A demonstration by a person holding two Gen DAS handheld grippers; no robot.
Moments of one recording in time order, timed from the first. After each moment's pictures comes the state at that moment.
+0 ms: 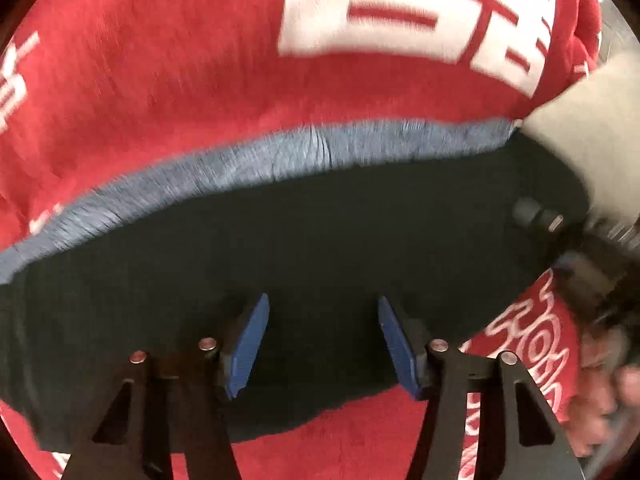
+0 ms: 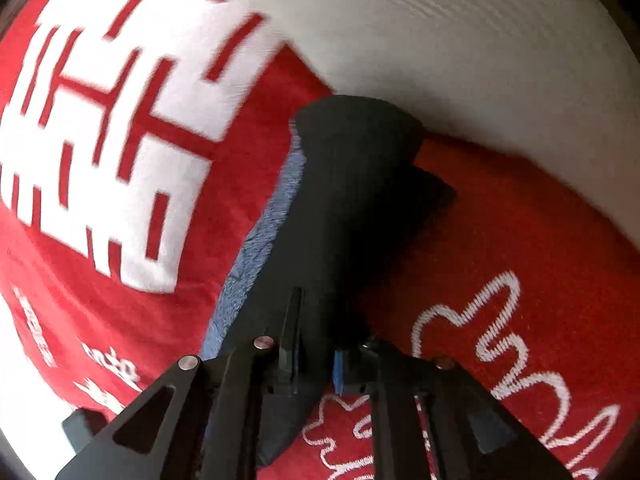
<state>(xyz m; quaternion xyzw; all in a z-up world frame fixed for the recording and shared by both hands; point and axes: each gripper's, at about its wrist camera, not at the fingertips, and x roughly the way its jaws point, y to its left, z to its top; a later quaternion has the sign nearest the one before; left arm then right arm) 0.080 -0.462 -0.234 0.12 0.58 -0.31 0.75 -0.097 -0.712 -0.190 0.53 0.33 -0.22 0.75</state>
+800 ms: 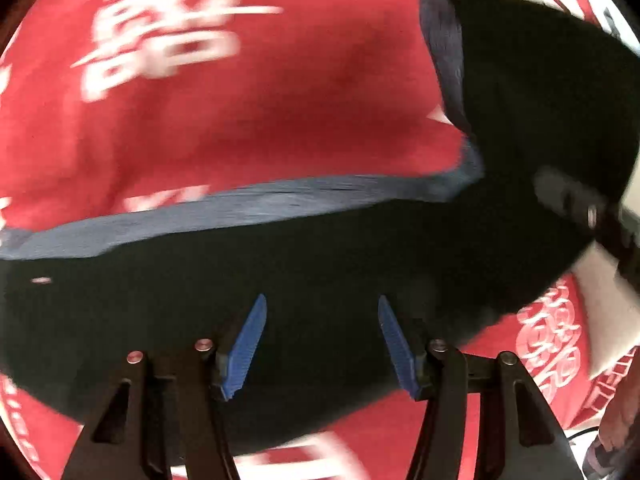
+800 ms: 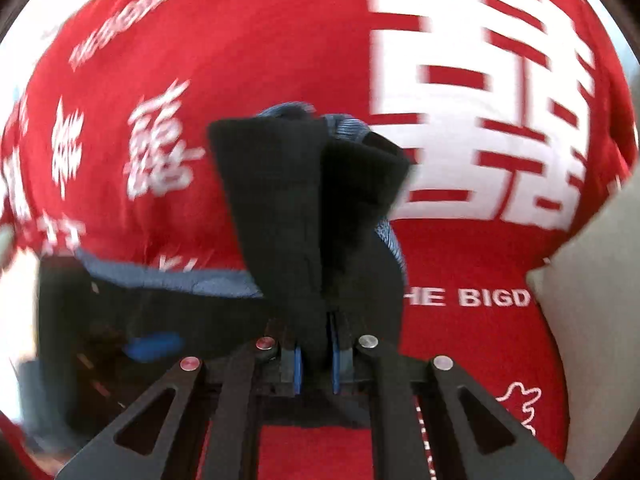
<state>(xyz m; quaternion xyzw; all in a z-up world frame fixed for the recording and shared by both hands) 0.103 -0.276 -0.180 0.07 0.55 -0.28 0.79 0.019 -0.475 -0.081 0.06 0.44 -0.11 0.89</state>
